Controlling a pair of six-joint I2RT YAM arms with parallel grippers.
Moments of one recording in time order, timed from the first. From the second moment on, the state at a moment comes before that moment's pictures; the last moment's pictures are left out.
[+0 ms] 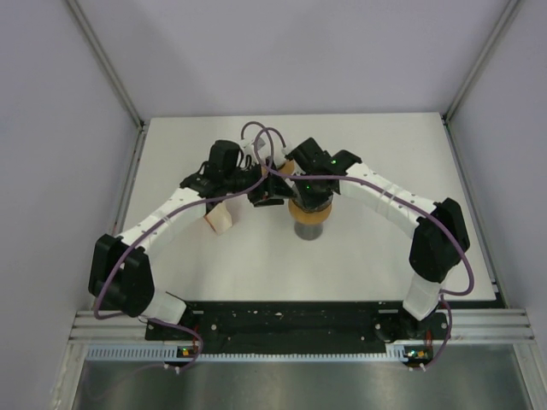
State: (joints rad) left arm -0.46 1.46 1.12 -0.27 0.72 -0.76; right arm 0.73 1.76 1.55 -0.88 0.08 0.19
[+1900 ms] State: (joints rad) left arm -0.48 1.51 1.27 -0.38 0.61 -0.67; right arm 0.62 1.54 1.74 -0.90 -0.06 0.12
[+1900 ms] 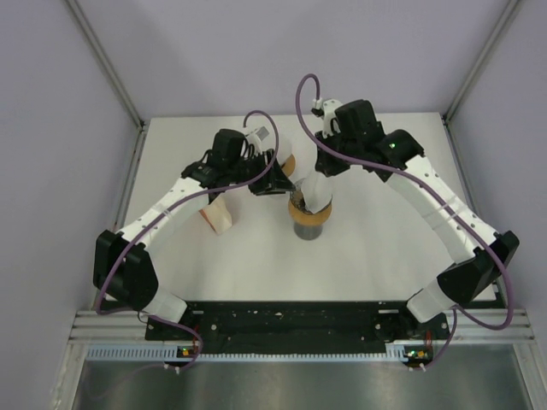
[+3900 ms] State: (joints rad) left arm -0.53 1.57 1.33 -0.50 0.44 -0.58; right arm 0.70 1.55 1.57 -0.83 -0.32 -0.18
